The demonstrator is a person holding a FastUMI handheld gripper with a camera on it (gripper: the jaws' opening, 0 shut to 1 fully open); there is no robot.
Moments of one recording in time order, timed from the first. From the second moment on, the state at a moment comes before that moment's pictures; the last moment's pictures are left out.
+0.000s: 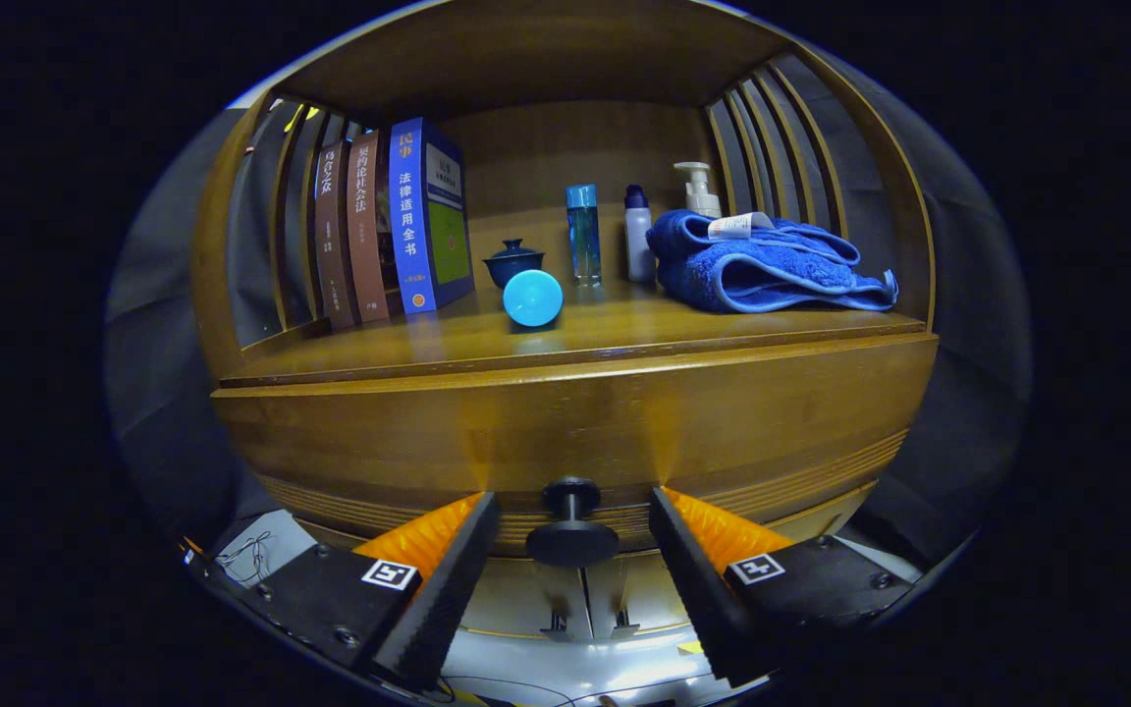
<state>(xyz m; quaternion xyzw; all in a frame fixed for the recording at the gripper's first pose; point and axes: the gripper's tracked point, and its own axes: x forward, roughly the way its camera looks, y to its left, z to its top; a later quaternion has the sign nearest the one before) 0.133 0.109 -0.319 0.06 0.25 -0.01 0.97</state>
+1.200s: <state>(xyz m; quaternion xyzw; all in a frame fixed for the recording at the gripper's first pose) 0.074 0.062 -0.058 0.03 0.08 0.05 0.99</state>
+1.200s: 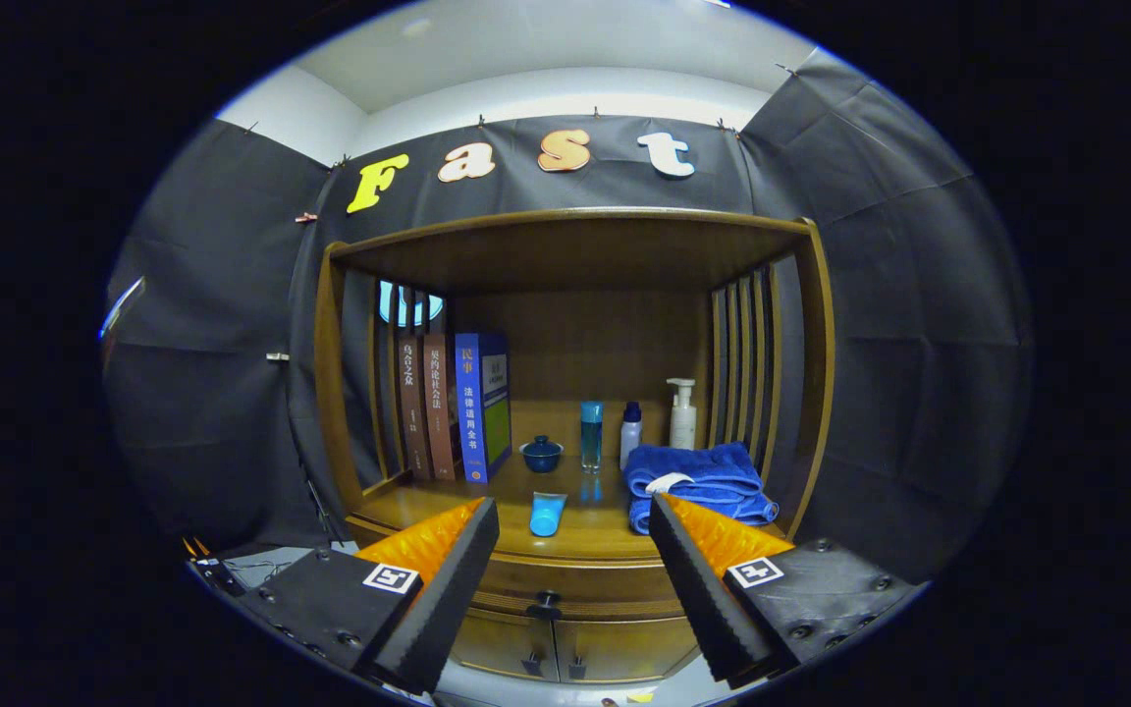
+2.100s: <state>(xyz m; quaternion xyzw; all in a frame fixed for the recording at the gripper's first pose) 0.062 0.050 -0.038 0.04 0.07 0.06 1.00</state>
